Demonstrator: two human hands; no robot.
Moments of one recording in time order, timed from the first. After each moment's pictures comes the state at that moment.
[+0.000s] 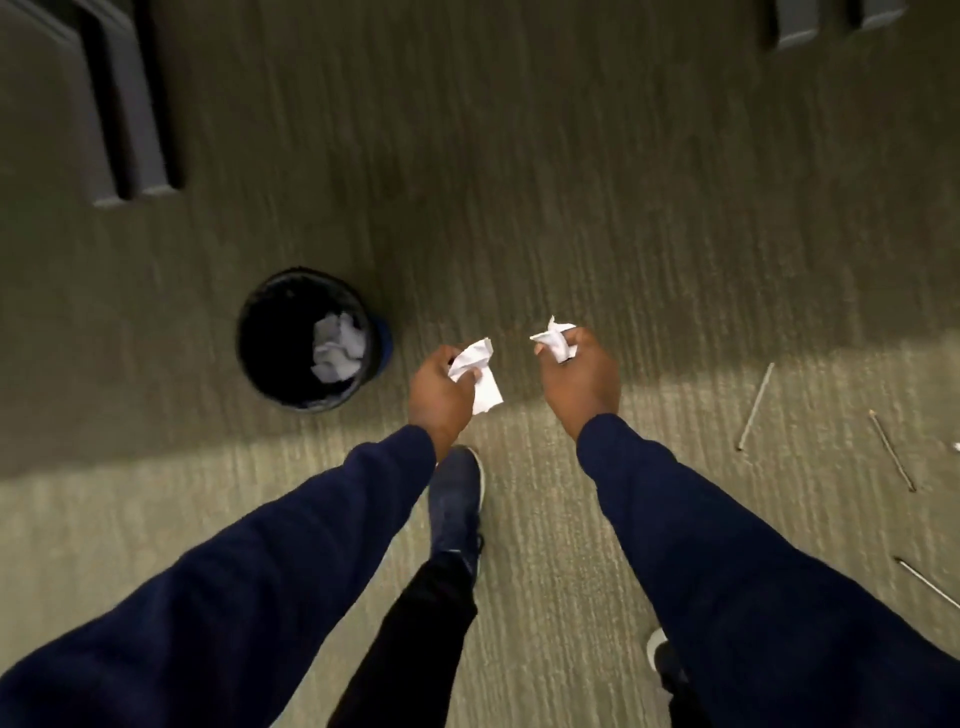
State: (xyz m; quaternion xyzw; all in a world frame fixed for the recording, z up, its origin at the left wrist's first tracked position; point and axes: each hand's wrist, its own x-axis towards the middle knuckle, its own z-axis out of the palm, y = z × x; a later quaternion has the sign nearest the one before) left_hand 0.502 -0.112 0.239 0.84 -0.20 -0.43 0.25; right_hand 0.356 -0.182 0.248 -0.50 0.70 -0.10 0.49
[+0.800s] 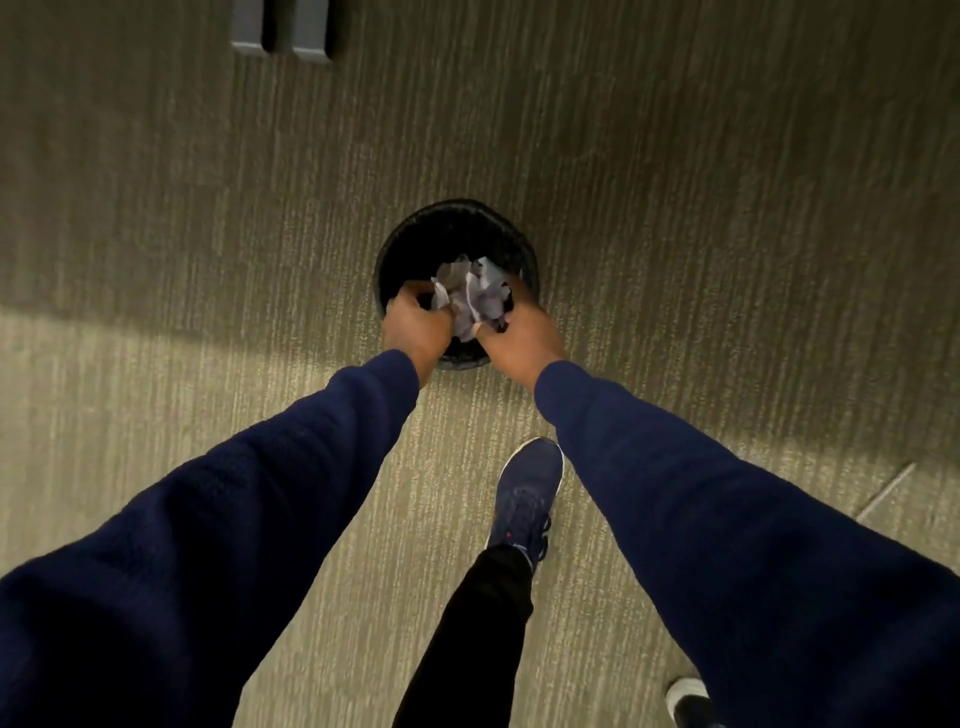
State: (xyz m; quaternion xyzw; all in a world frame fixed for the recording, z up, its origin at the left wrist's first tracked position) left_hand 0.729 -0.042 0.209 0.86 -0.01 -0.38 0.33; right_hand 0.614 -0.119 0.200 -0.67 0.48 0.09 0.56
